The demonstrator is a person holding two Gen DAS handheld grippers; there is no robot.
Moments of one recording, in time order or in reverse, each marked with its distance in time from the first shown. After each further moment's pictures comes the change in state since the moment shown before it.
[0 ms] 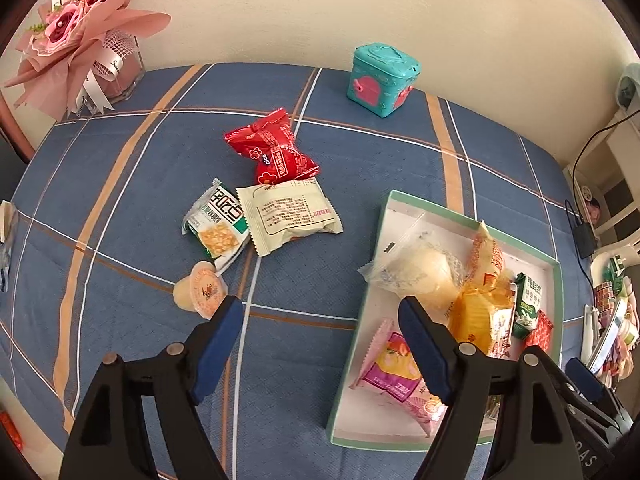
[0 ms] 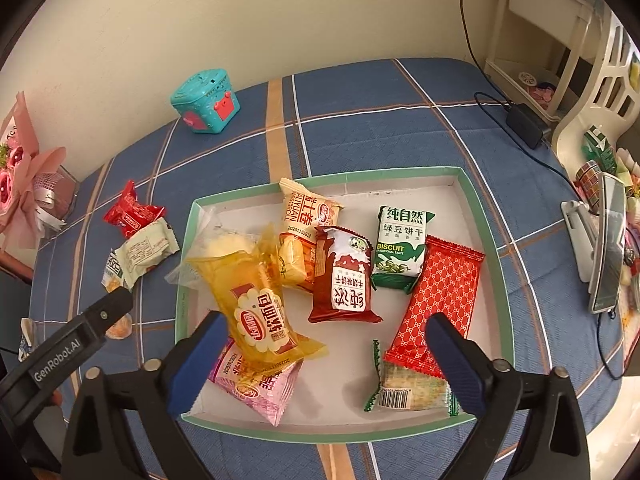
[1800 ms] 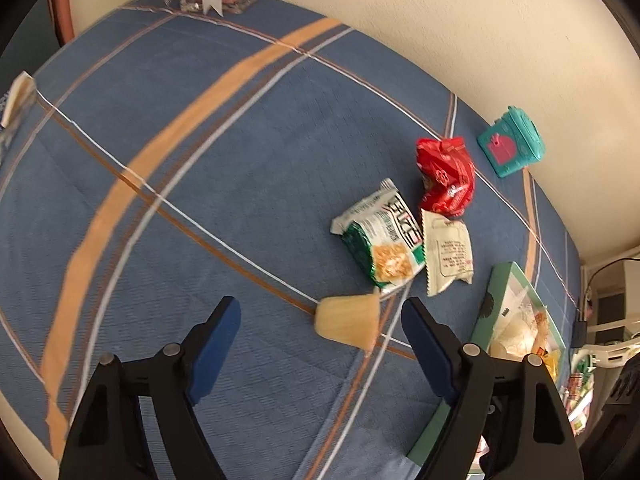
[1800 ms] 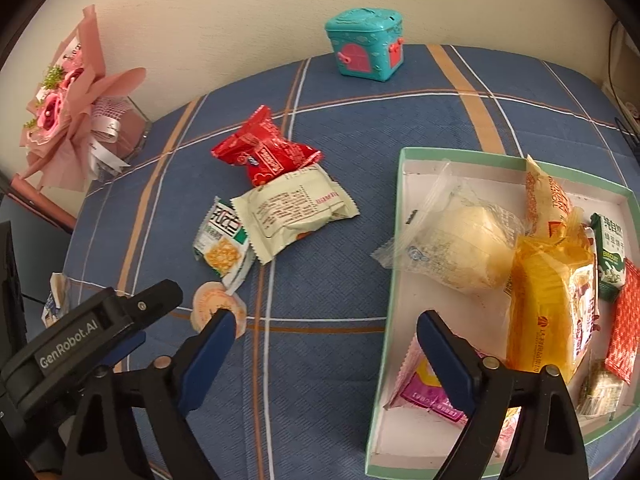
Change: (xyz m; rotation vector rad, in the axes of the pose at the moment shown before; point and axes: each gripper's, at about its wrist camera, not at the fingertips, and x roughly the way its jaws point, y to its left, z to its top) left arm 0.041 0.154 0.005 -0.365 0.074 -0.098; right arm 0.062 0.159 -0.018 -0.154 0.063 0.195
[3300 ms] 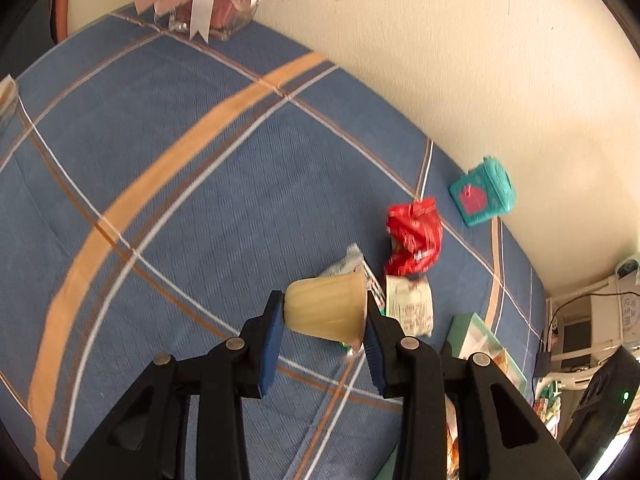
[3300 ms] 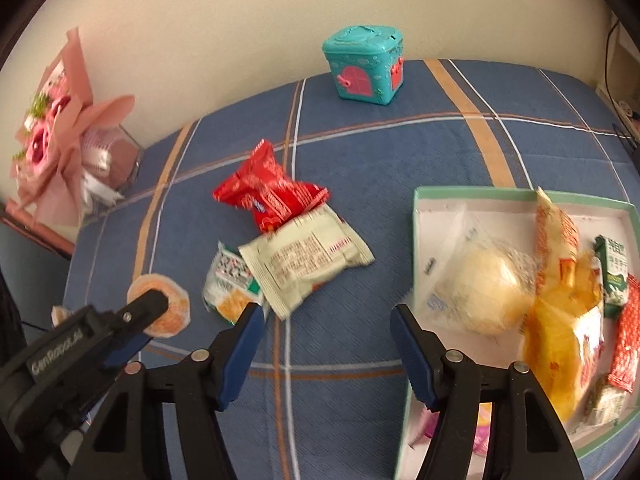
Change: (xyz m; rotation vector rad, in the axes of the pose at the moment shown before) left arm -0.011 0.010 0.044 -0.050 -0.095 -0.127; right arm 0.009 0.008 0.039 0.061 -0.049 -0.012
